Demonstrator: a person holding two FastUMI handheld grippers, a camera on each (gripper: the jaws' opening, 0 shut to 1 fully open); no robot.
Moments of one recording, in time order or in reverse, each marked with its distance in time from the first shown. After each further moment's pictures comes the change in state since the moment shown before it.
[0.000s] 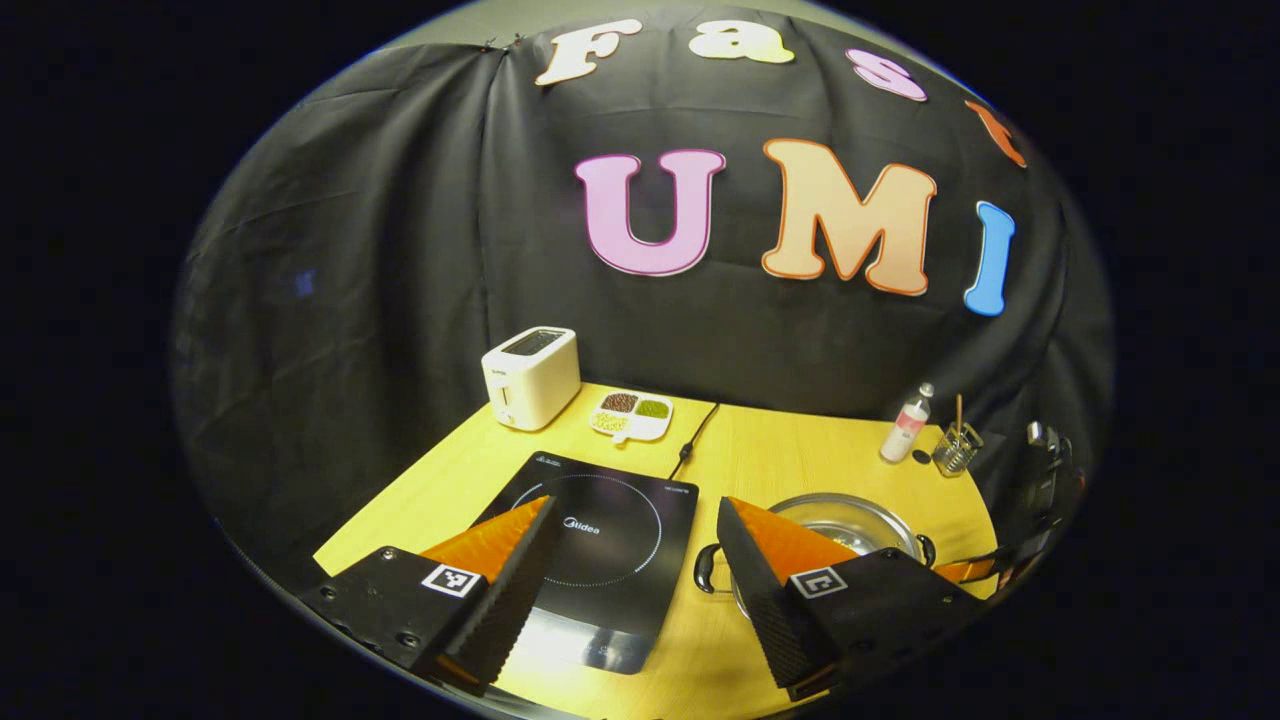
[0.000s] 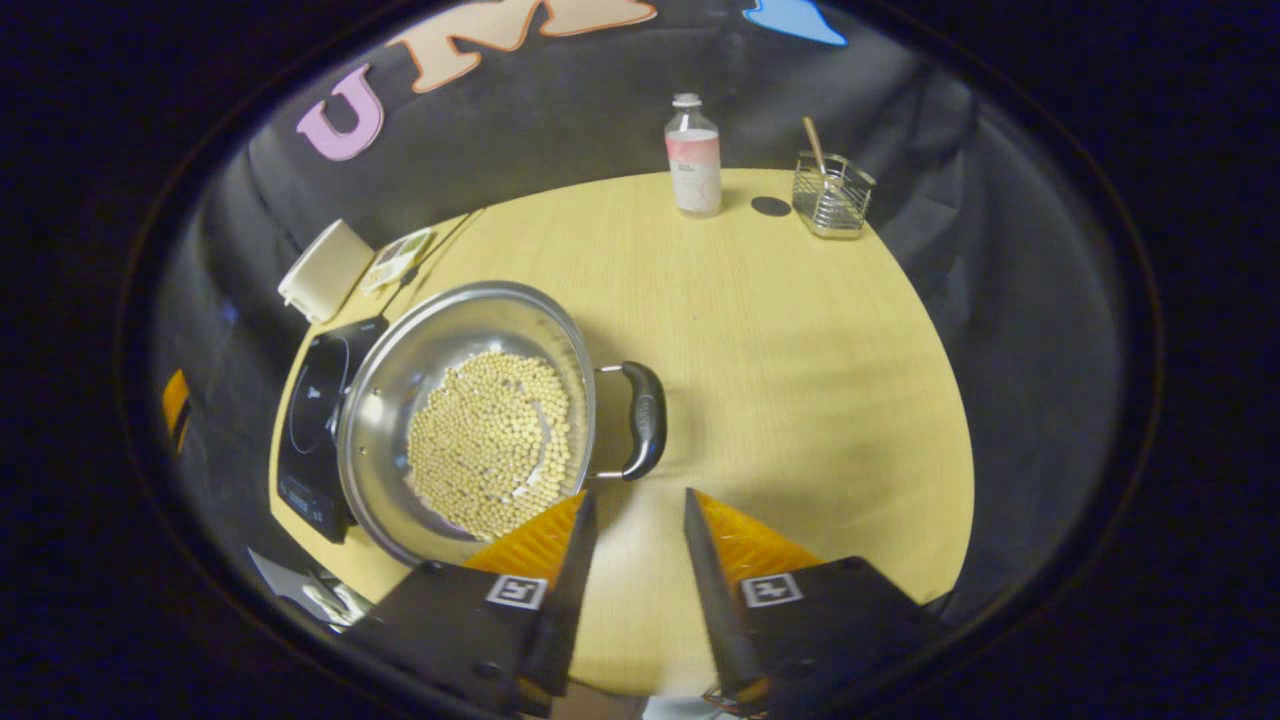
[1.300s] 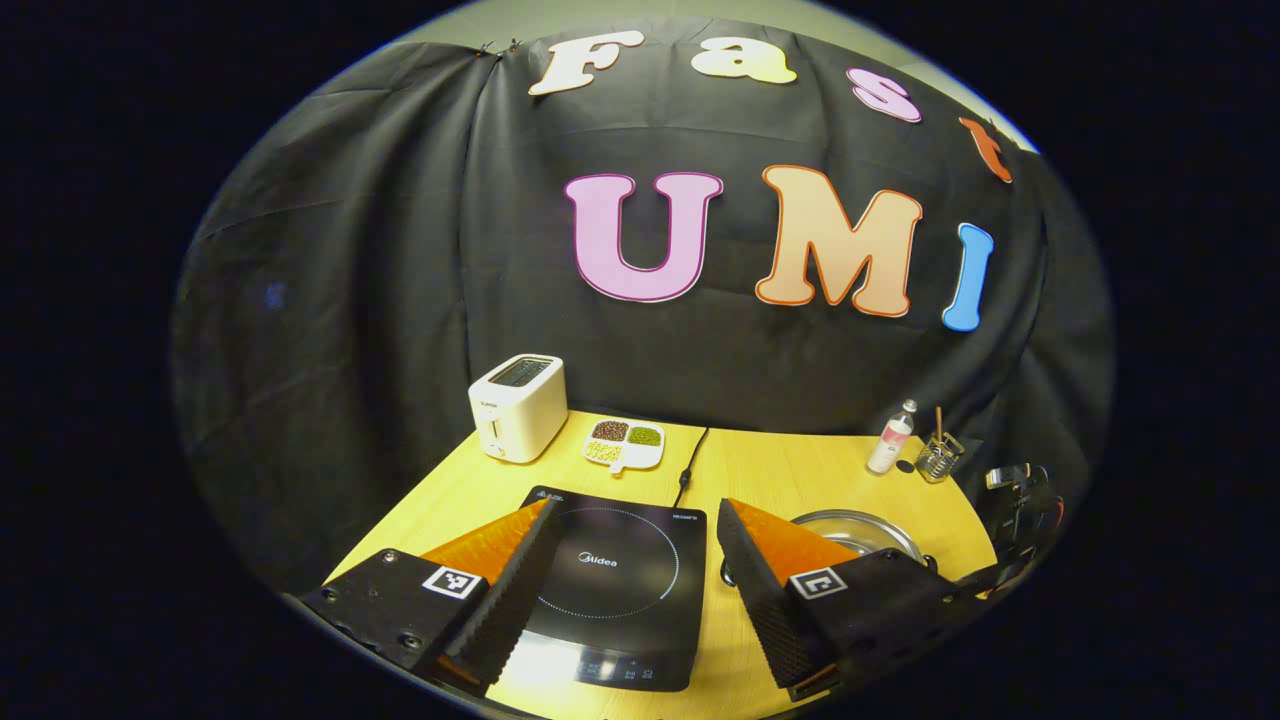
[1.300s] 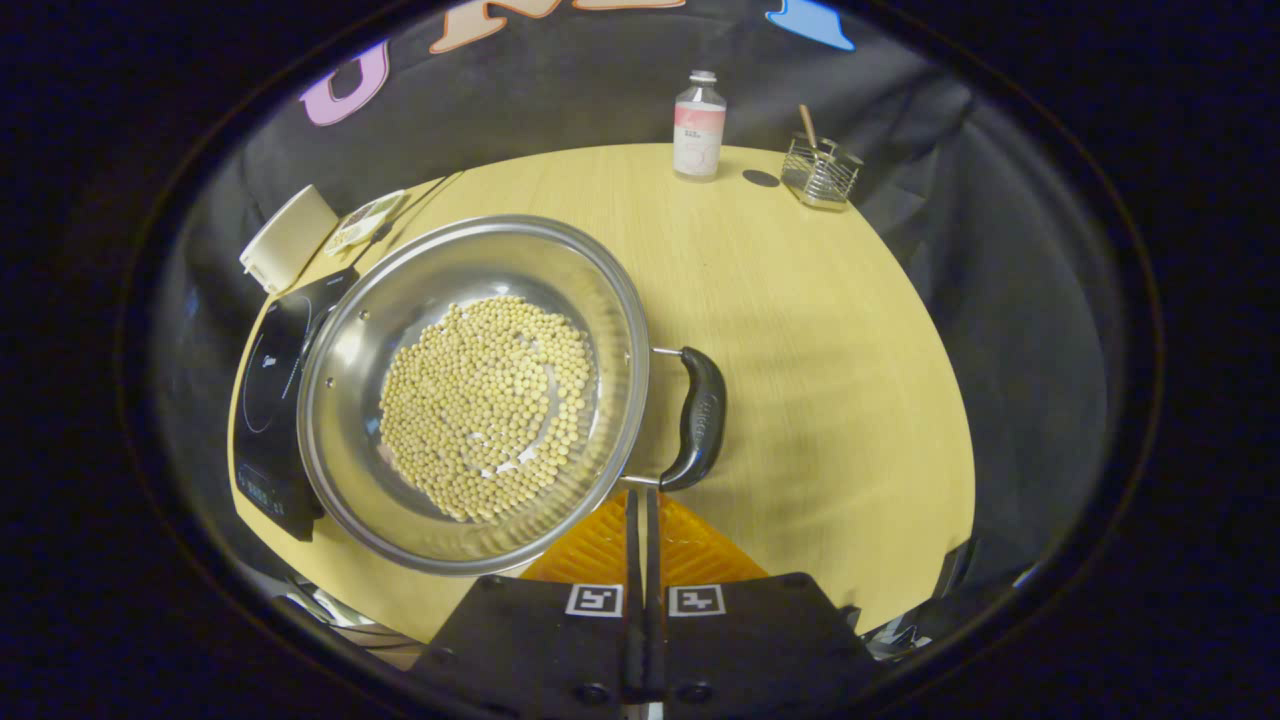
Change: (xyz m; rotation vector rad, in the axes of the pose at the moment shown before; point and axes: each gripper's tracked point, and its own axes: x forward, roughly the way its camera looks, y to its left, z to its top) left arm 0.006 0.045 0.039 0.001 -0.086 -0.086; right arm 0.017 0.029 -0.060 -0.045 0.046 -0.175
